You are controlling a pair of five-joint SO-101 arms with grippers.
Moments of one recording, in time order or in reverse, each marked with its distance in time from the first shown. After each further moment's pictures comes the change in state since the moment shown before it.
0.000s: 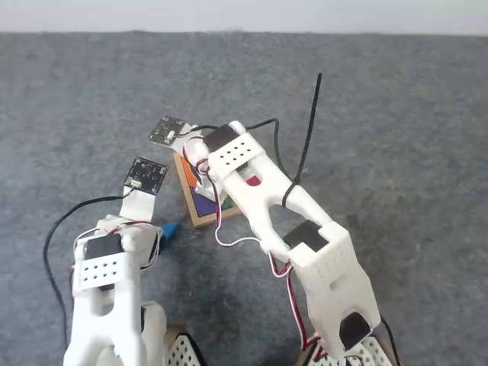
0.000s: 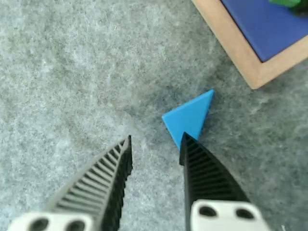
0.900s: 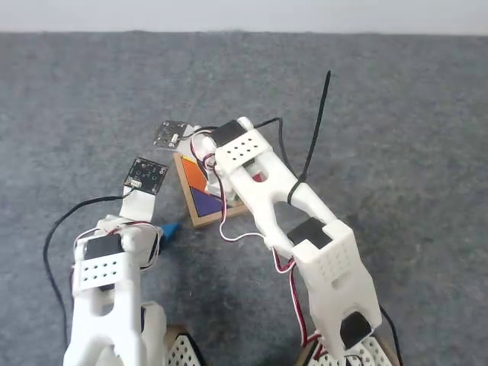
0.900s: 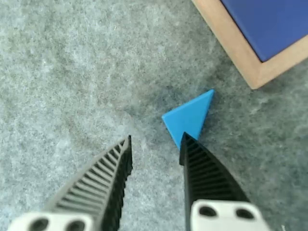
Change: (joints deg) left arm 0.0 0.0 0.0 0.0 0.0; right arm 2.1 0.0 0.0 1.3 10.3
